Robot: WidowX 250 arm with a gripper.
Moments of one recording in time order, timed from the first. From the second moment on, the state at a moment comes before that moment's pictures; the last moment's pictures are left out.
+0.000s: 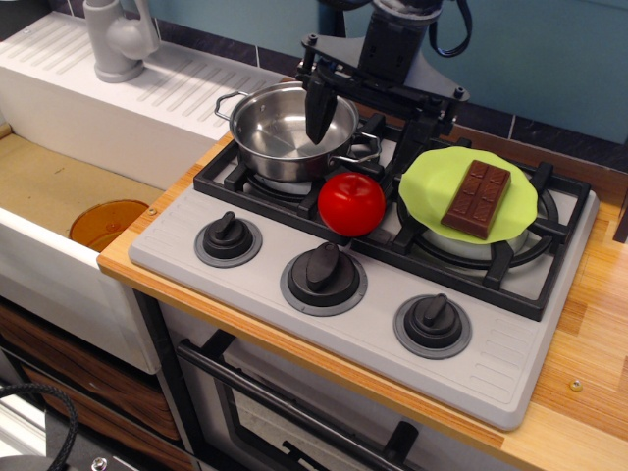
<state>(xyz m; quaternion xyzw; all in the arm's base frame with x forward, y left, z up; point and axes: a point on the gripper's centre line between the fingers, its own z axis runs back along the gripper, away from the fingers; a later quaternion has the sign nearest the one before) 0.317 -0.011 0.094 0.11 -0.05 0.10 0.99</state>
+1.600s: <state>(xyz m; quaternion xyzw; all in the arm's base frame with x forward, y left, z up) 0.301 -0.015 0.043 0.07 -0.10 0.14 0.98</state>
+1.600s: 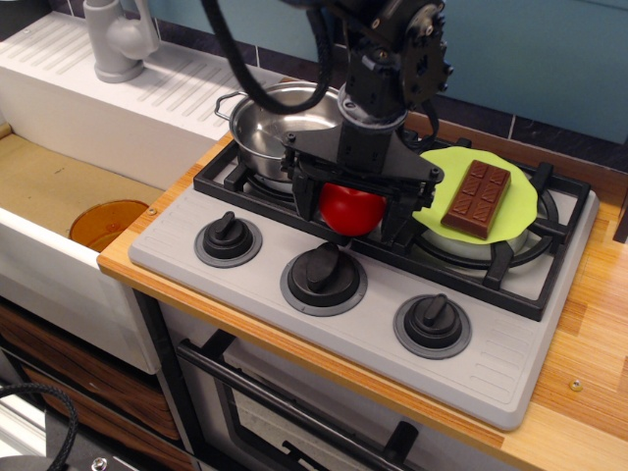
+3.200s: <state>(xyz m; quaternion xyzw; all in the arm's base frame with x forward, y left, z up) 0.328 0.034 0.131 0.13 -0.03 0.09 0.99</state>
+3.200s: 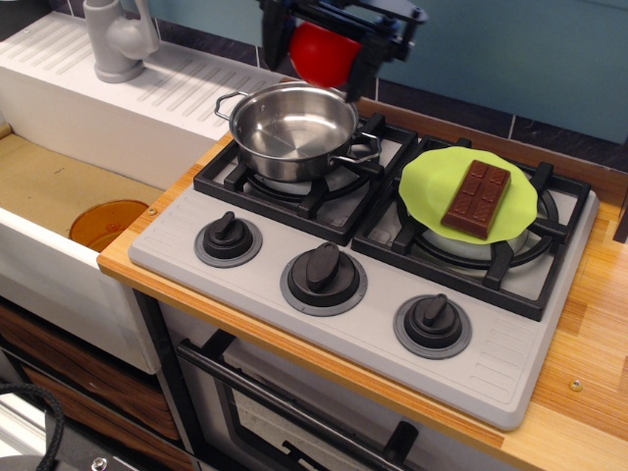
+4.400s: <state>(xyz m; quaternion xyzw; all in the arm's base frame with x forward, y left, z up) 0.341 0.052 0.076 0.08 -0.04 0.08 0.99</state>
